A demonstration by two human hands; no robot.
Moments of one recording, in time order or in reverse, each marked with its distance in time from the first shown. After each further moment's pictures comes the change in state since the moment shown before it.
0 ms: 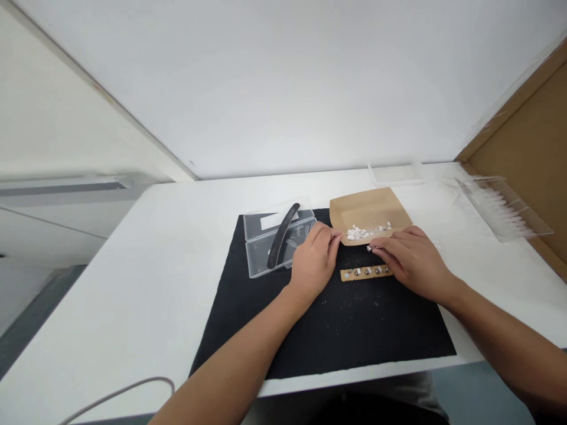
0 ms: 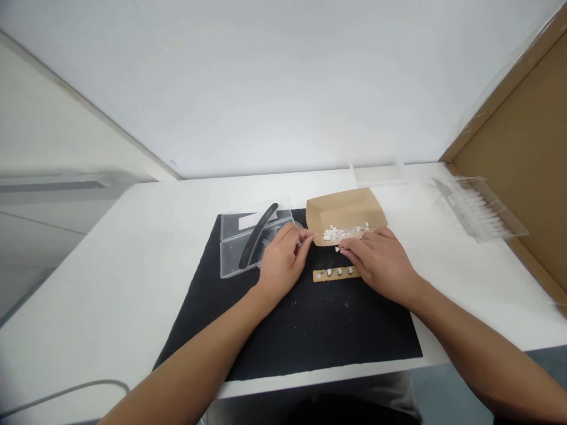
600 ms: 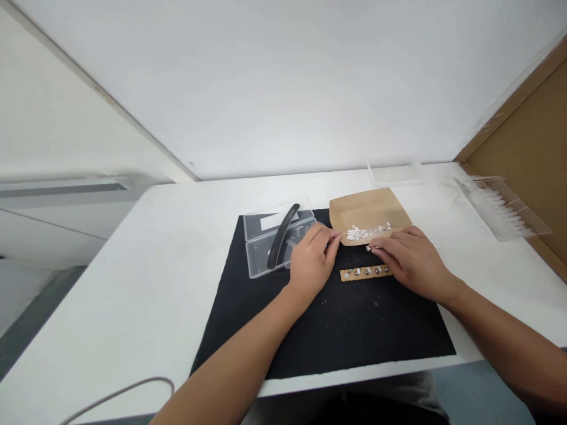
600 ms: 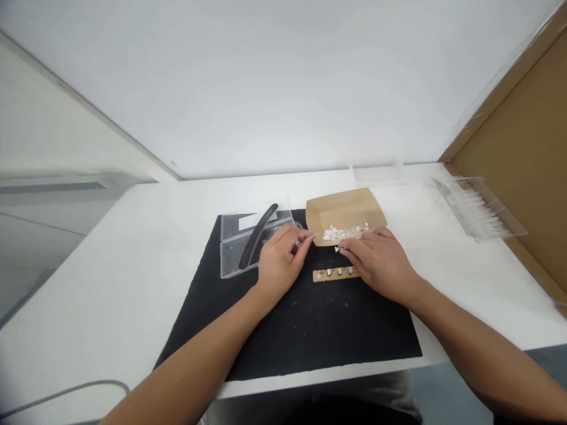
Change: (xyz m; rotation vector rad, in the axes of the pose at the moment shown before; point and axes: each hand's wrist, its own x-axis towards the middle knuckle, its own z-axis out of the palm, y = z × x) left_hand 0.003 0.001 -0.001 -0.041 0.093 0.024; right_hand 0.000 0.001 0.001 0.015 0.006 -0.010
